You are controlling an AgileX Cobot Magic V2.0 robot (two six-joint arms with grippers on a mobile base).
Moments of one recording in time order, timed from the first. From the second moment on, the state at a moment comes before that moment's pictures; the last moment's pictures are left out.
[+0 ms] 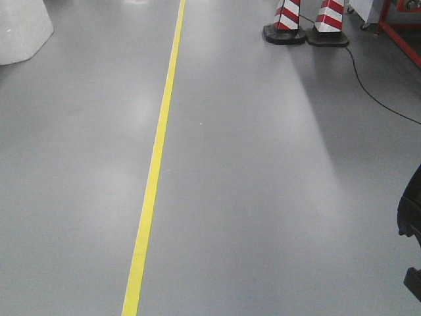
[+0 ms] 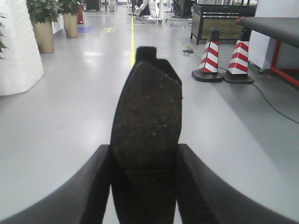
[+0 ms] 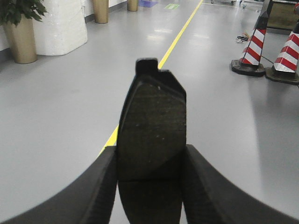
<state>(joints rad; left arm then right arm) -0.06 0.12 -0.33 0.06 0.44 -0.09 0.24 0.44 -0.40 0.01 0.27 -0.08</state>
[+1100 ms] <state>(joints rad) -0.06 0.12 -0.33 0.06 0.44 -0.09 0.24 0.44 -0.40 0.01 0.27 -0.08</state>
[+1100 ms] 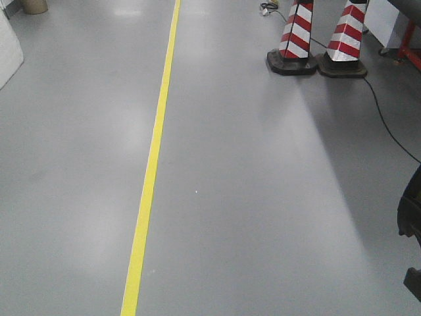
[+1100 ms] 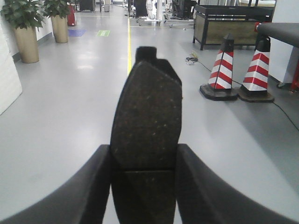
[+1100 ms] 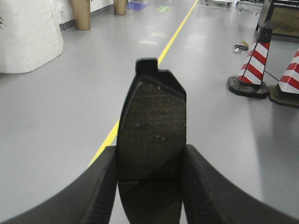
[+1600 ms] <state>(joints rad) -0.06 0.12 -0.33 0.06 0.44 -0.09 0.24 0.44 -0.40 0.01 0.27 -0.08</state>
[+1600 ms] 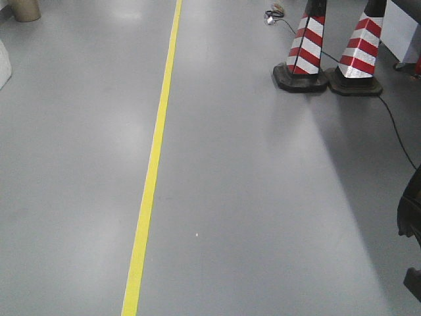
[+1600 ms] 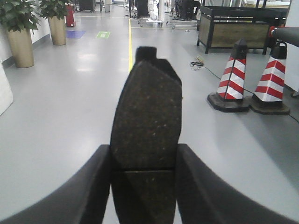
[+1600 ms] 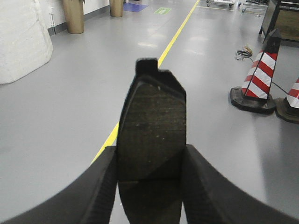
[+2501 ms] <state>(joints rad) -0.06 0.12 -0.33 0.06 0.44 -0.09 0.24 0.44 -0.40 0.01 0.27 -0.08</state>
